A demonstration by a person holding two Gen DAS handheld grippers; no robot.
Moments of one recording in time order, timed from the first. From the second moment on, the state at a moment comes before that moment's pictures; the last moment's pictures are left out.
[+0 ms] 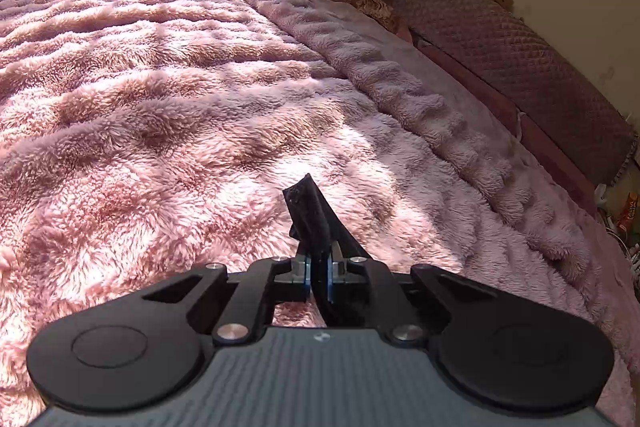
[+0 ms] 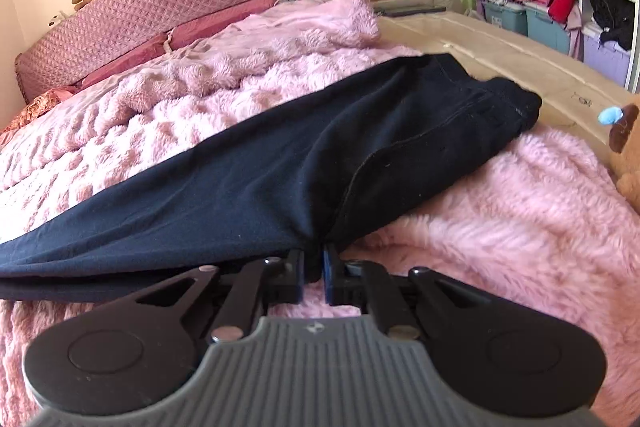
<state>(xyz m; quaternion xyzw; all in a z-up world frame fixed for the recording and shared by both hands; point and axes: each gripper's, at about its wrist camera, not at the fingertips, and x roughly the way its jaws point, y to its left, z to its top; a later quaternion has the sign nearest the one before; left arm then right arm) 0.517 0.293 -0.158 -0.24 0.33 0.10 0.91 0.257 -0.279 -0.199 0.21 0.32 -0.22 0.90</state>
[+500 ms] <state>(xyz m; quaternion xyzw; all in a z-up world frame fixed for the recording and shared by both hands) 0.507 0.300 -0.193 -0.21 0.38 0.11 0.89 0.207 -0.374 -0.152 0.22 0.31 -0.15 0.91</state>
